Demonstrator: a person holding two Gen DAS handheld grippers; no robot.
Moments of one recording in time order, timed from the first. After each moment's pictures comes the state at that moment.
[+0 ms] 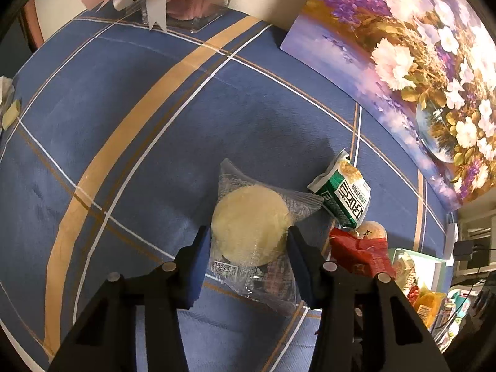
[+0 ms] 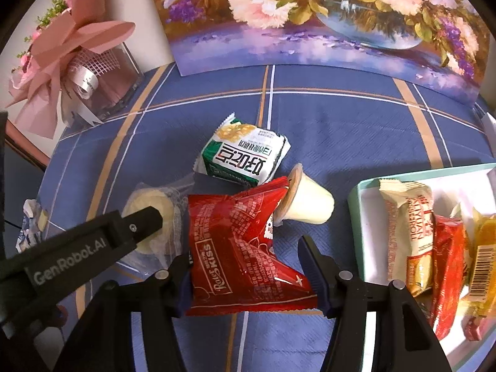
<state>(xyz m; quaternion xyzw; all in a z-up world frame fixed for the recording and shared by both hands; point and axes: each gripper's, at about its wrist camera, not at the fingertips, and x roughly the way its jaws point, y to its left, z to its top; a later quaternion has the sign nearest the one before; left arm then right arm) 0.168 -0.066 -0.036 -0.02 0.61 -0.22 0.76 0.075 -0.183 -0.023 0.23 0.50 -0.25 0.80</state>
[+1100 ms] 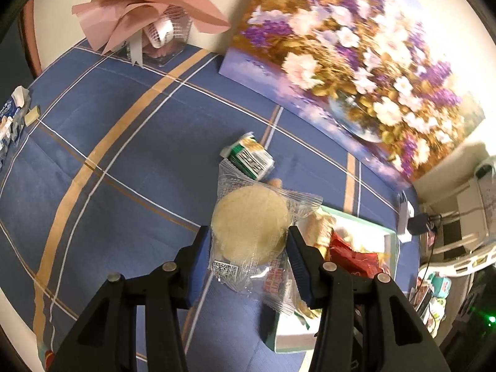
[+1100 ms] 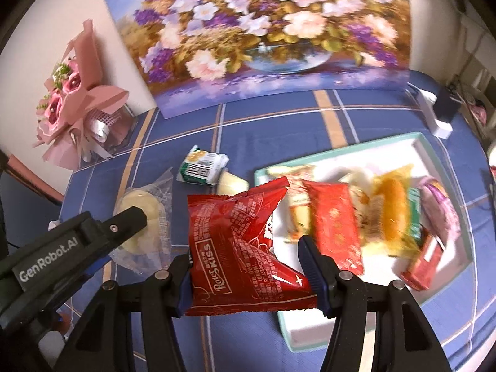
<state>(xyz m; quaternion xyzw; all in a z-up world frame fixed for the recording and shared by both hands) 0.058 -0.073 0.064 -0.04 0.56 -0.27 0.78 -0.049 -0.193 0.064 0.27 0.45 -0.29 0.80</state>
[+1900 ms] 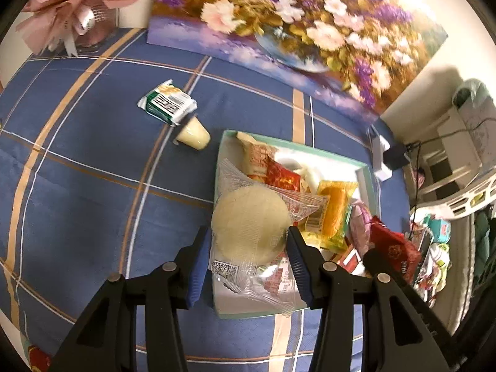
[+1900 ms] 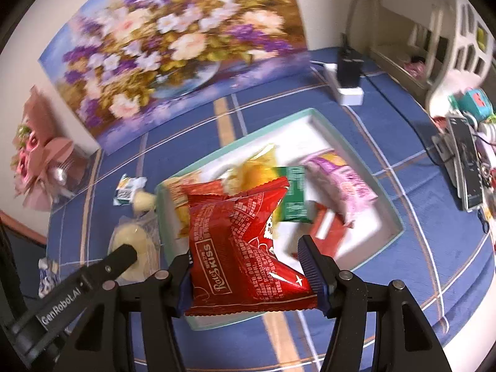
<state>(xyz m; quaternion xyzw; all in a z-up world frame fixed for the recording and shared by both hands) -0.025 -0.141 0.043 0.03 0.57 -0.34 0.74 -0.175 -0.264 0.070 0.33 0.41 -0.38 0.76</state>
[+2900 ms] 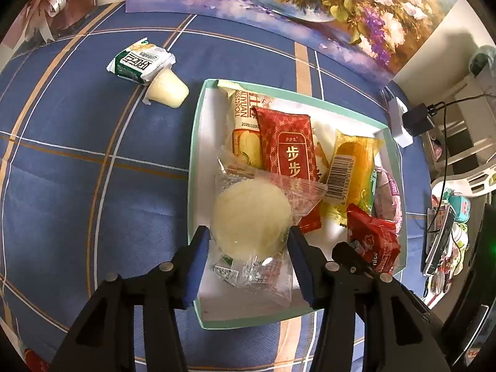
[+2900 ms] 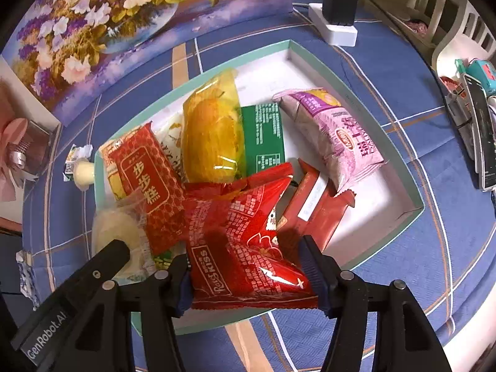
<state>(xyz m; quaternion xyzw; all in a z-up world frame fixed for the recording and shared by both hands) -0.038 -0.174 -0.008 0.08 0.61 -0.33 0.71 -0.170 -0.289 -0.010 0.35 0.50 -0.38 0.70</state>
